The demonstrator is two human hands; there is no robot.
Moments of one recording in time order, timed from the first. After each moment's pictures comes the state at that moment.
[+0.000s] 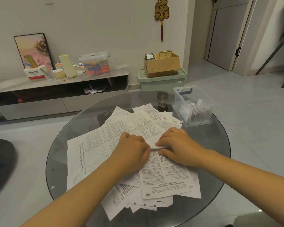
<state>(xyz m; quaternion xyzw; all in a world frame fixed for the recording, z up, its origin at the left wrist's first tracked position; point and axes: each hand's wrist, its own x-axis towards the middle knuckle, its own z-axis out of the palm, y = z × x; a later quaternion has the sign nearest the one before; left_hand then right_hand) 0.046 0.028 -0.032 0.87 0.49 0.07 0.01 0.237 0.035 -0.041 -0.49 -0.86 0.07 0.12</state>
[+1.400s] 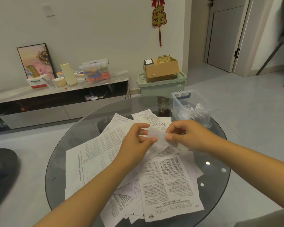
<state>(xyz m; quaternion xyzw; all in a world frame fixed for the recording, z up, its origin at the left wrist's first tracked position) 0.074 0.033 -0.012 0.65 0.53 0.40 0.38 0.258 0.030 0.012 -0.55 -0.70 0.34 0.30</state>
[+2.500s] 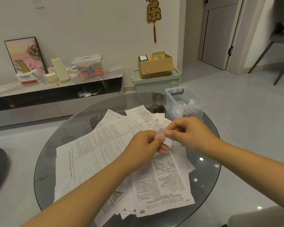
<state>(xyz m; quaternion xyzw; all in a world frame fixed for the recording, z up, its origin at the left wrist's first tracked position) 0.102 0.023 -0.011 0.73 0.46 0.29 0.41 0.269 0.019 0.002 -0.56 -0.68 0.29 0.37</state>
